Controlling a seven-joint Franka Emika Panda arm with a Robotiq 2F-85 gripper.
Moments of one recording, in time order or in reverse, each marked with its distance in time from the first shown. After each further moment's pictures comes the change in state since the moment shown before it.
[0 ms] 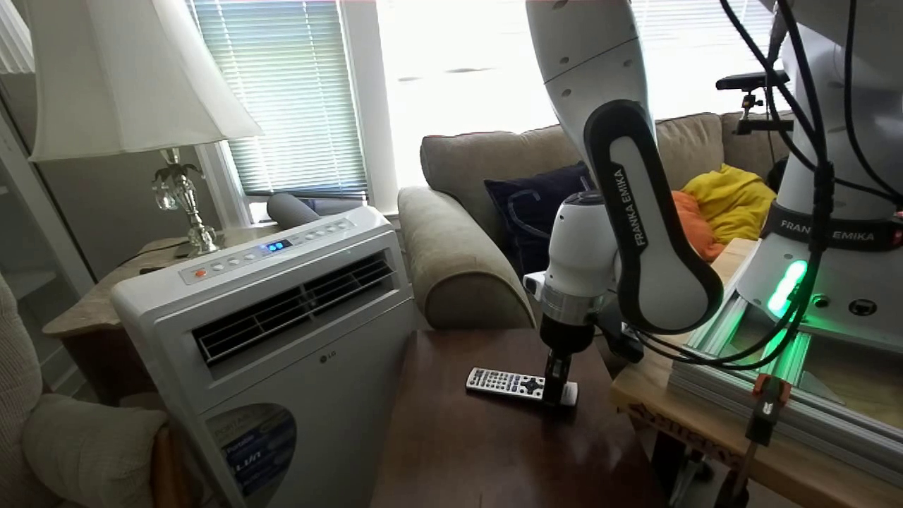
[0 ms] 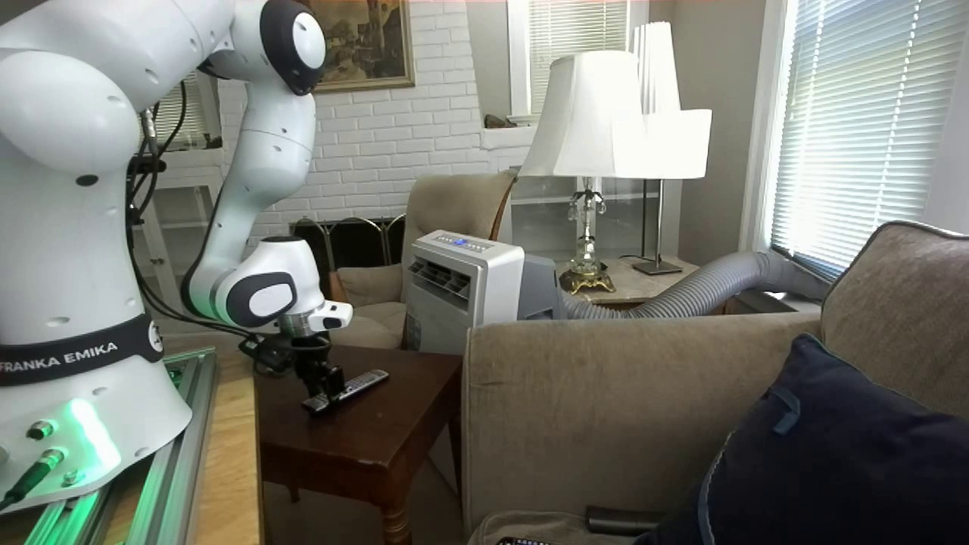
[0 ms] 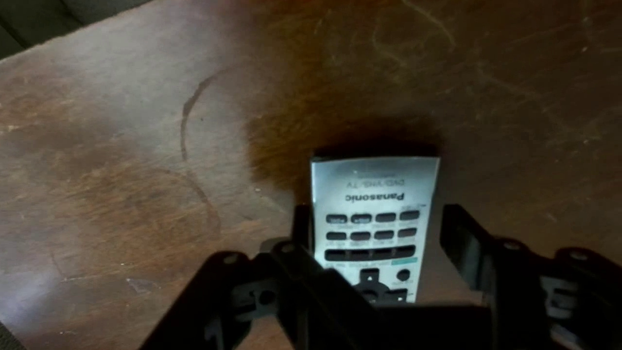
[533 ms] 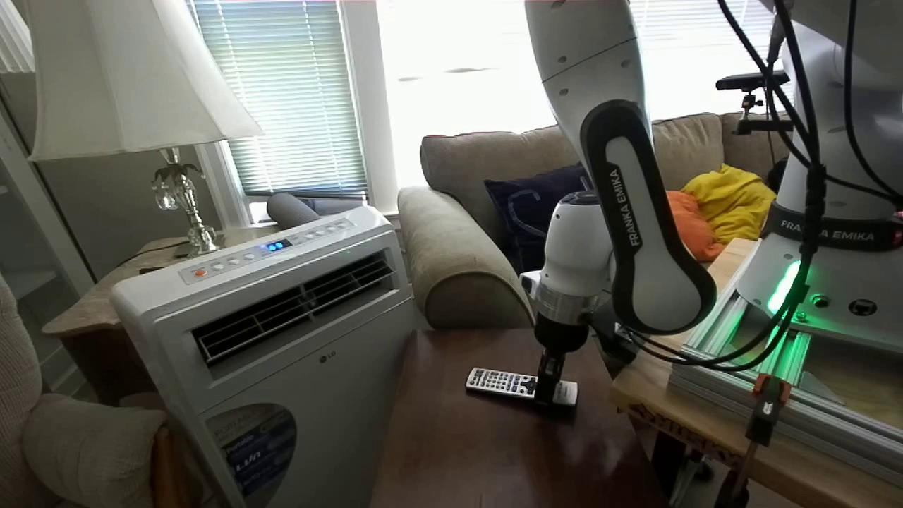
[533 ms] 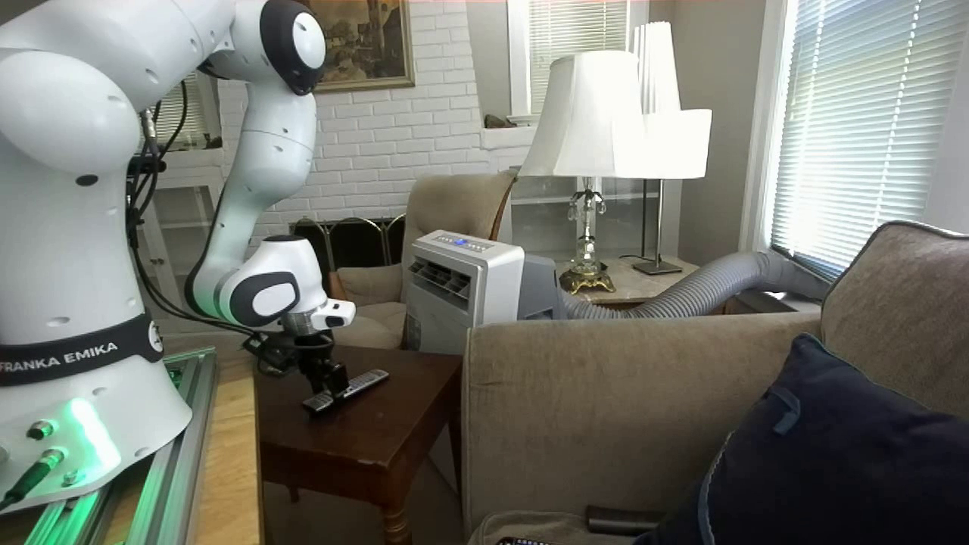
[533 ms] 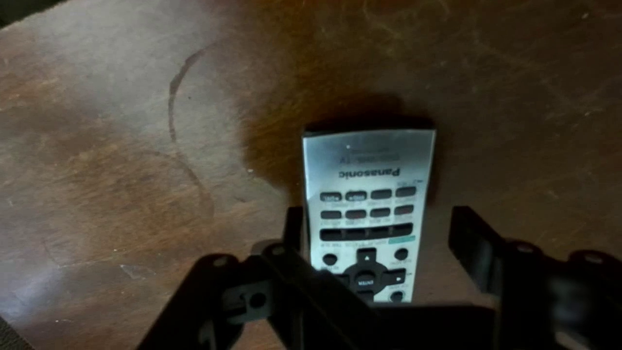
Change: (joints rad) arm 0.000 0.000 -0.003 0.015 0.000 0.004 0.017
